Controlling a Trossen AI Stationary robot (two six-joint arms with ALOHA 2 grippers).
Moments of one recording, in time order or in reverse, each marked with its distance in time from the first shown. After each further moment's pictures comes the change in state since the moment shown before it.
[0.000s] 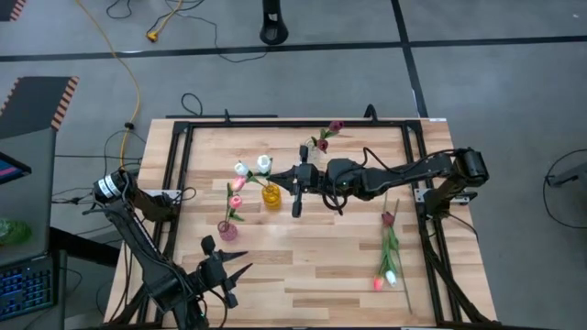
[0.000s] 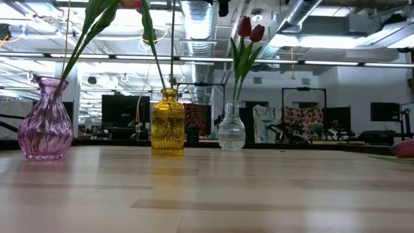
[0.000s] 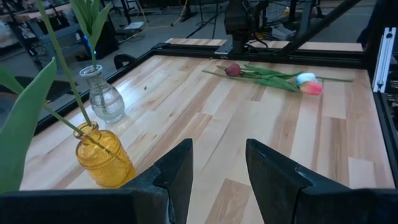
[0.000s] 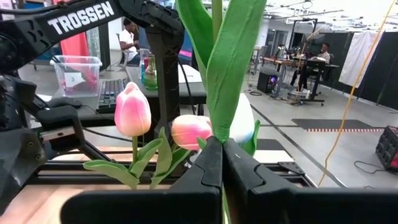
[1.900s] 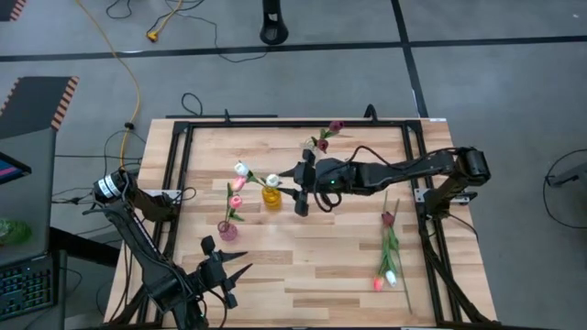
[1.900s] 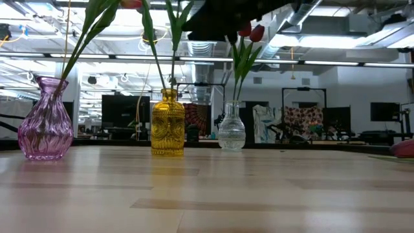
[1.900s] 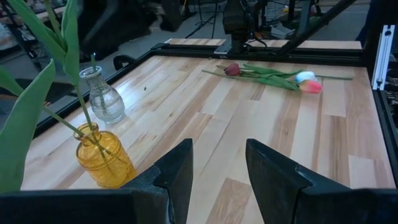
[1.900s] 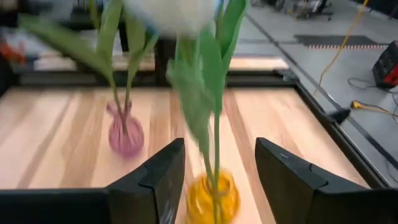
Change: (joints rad) left arm 0.000 0.000 0.000 0.000 0.001 0.012; right arm -0.038 -0.022 0.000 -0.399 0.003 0.073
